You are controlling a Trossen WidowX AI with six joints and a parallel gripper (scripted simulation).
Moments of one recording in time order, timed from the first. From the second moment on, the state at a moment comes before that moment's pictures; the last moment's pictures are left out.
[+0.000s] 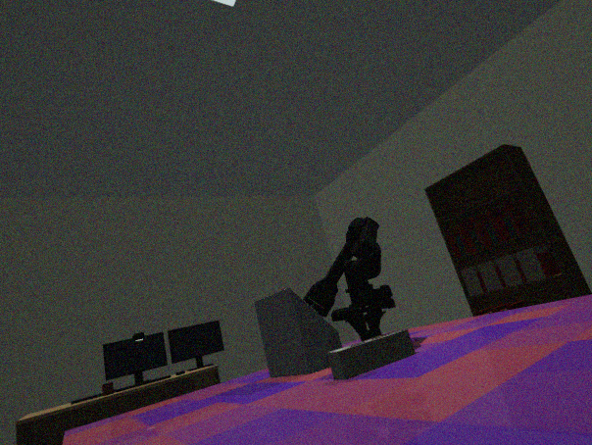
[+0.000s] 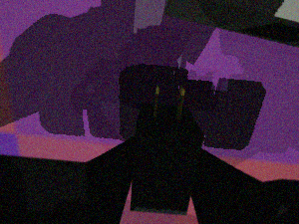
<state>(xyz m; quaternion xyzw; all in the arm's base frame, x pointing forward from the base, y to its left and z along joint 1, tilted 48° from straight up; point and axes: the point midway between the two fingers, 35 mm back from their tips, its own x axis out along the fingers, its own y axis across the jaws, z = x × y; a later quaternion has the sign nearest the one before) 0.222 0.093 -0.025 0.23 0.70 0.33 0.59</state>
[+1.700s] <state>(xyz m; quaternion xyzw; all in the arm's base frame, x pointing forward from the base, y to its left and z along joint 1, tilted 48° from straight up) 0.231 0.074 -0.079 0.26 0.72 0.30 0.57</state>
